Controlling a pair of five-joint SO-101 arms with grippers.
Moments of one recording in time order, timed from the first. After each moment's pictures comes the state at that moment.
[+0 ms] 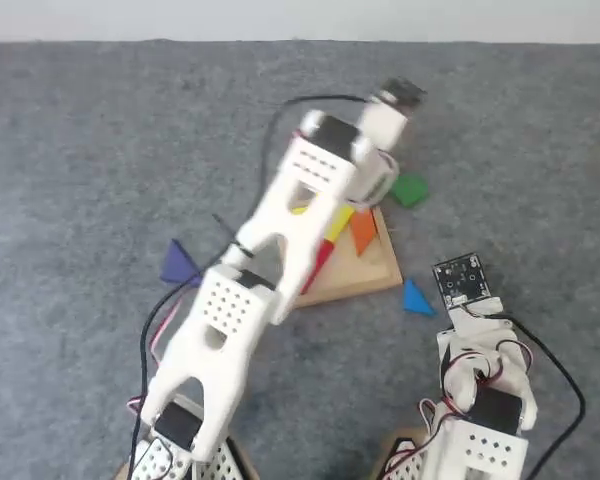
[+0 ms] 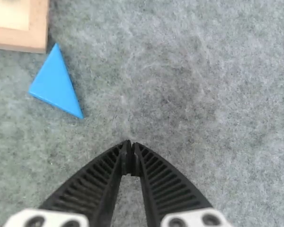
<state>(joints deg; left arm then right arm) 24.5 55.5 -65.5 98.4 -2.2 12.9 -102.7 95.7 66.4 33.5</state>
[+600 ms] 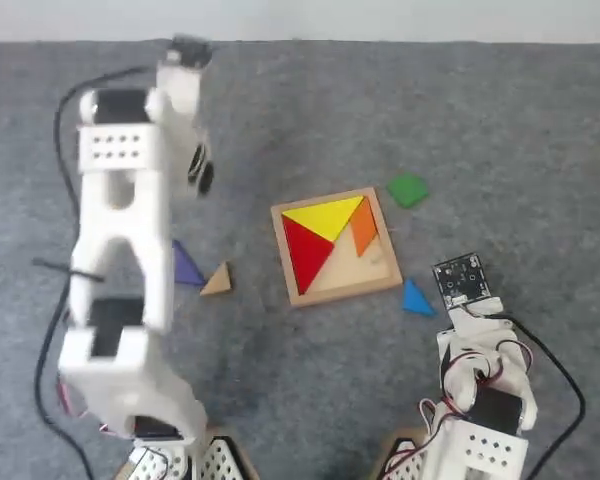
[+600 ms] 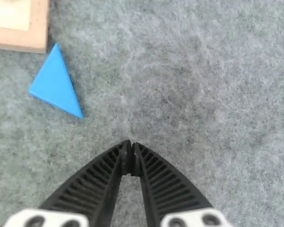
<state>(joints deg) -7.7 15.0 -21.0 98.4 -14.0 12.9 -102.7 95.7 66.4 33.5</state>
